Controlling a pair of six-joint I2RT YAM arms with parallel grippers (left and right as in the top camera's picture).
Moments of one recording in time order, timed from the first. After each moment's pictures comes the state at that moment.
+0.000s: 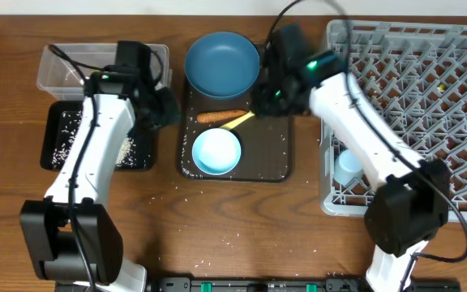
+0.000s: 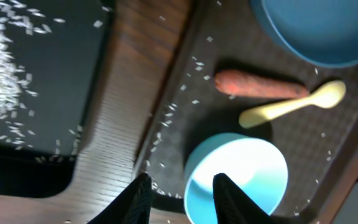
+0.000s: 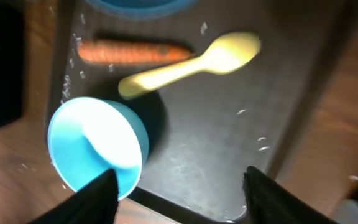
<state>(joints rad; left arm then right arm) -0.05 1.70 1.41 -1.00 0.17 -0.46 0.50 1.97 1.71 -0.98 -0.20 0.34</state>
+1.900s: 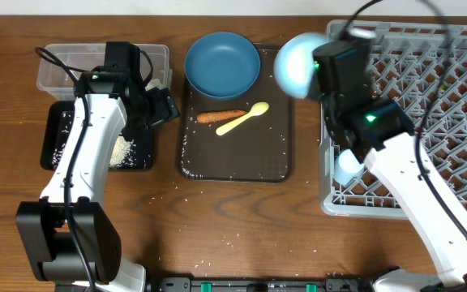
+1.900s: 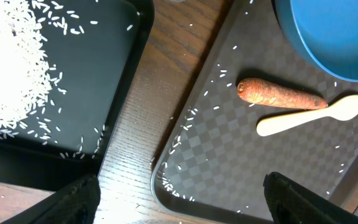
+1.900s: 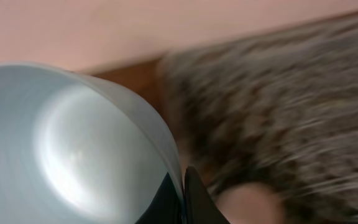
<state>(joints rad) -0.02 1.70 1.41 -1.02 0.15 -0.47 0.44 1.50 1.40 -0.61 0.60 0.51</state>
